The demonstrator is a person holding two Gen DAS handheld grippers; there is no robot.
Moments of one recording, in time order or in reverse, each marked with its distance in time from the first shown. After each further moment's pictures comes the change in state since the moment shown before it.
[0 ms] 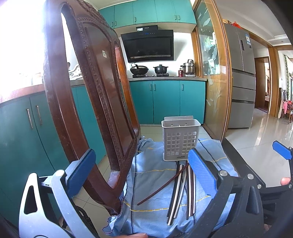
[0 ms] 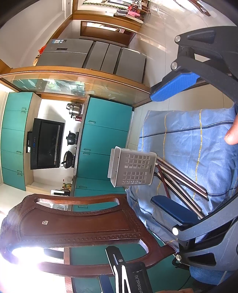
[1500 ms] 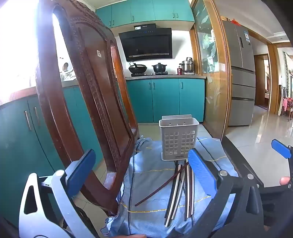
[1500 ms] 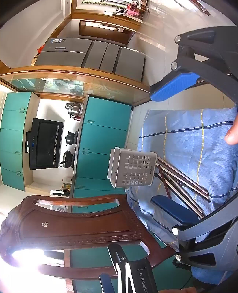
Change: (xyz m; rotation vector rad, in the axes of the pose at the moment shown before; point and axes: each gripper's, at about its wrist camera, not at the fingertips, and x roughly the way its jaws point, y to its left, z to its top) left arm 0.002 -0.013 0.005 0.011 0.010 0.000; right arm 0.008 -0.004 0.002 0.005 0.008 0.004
